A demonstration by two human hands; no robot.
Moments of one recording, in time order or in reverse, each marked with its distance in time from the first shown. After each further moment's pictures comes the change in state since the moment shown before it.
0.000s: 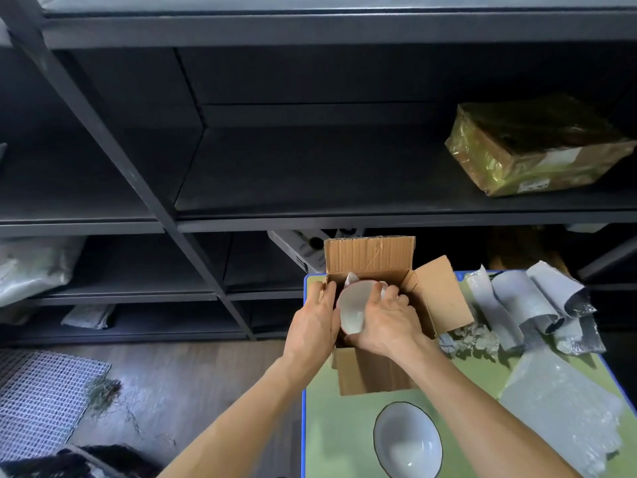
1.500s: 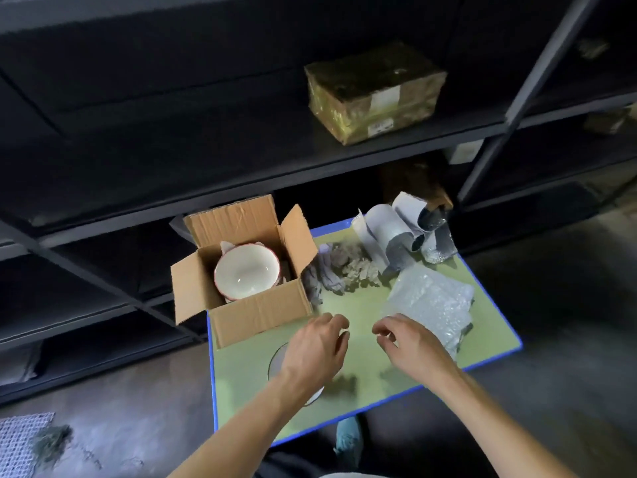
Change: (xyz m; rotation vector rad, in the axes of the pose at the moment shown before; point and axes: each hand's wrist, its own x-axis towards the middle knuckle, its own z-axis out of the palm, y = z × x) left_hand -0.103 0.153 0.114 0.008 -0.188 0.427; right_hand -0.152 0.244 0.111 0.582 0.119 -0.018
